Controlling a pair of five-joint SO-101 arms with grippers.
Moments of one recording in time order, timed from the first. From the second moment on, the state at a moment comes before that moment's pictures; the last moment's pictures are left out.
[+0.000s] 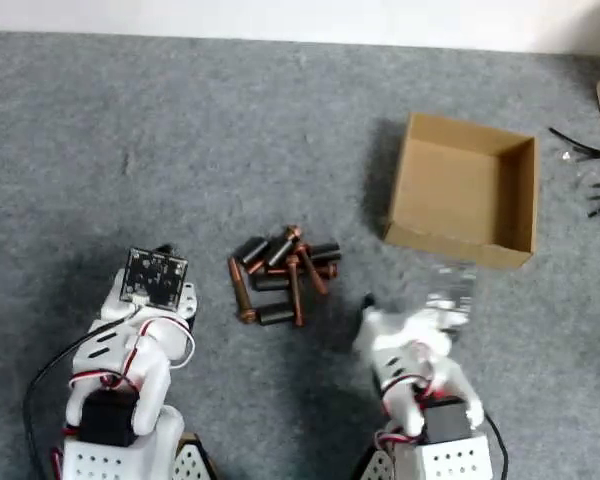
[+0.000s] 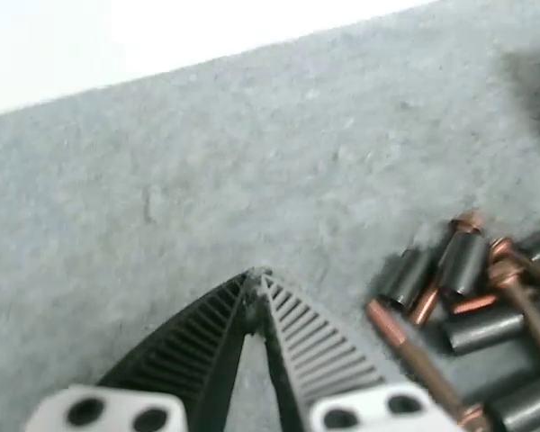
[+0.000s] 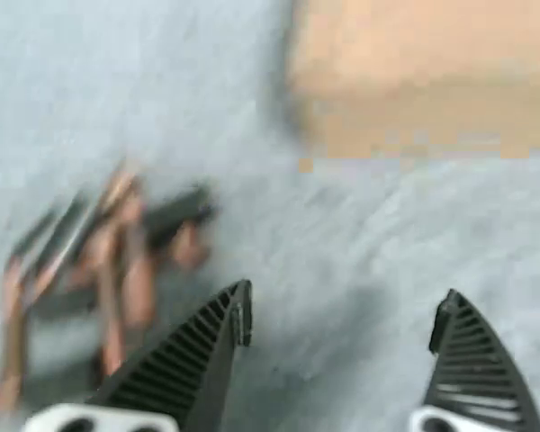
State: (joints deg) left arm -0.8 -103.9 86.5 53.2 -6.4; right arm -9.1 -105.1 96.0 52.5 -17.4
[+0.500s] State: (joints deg) left arm 2.2 -99.9 88.7 51.2 -6.5; right arm -4.9 -105.1 96.0 55.6 -2.1
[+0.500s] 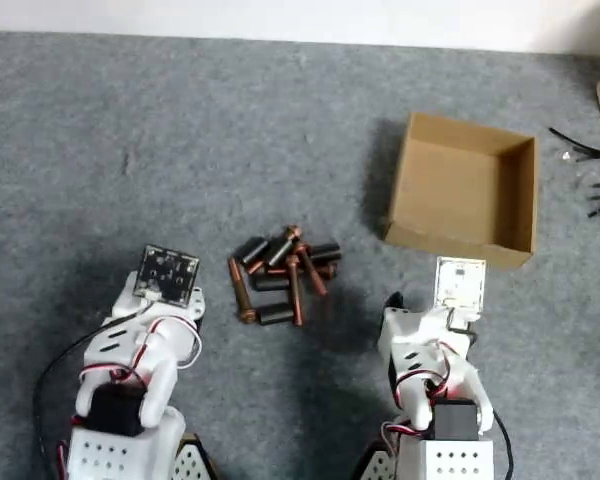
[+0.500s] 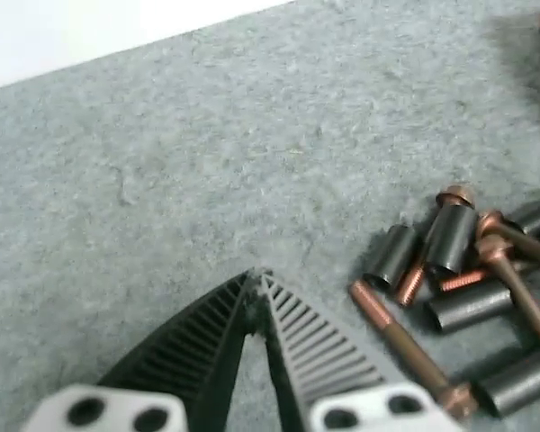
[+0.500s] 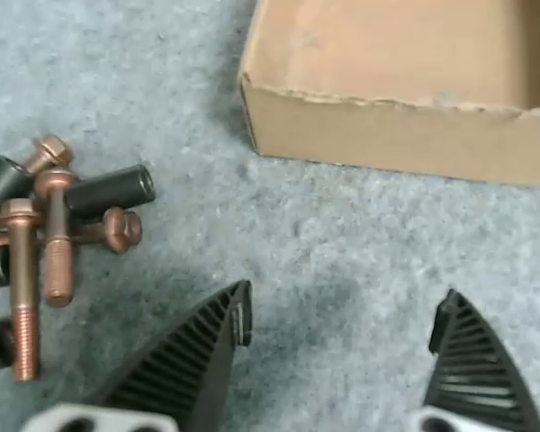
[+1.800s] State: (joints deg) left arm -2.6 -44.2 74.2 31.3 -4.1; right arm -25.1 6.6 26.2 34.9 9.7
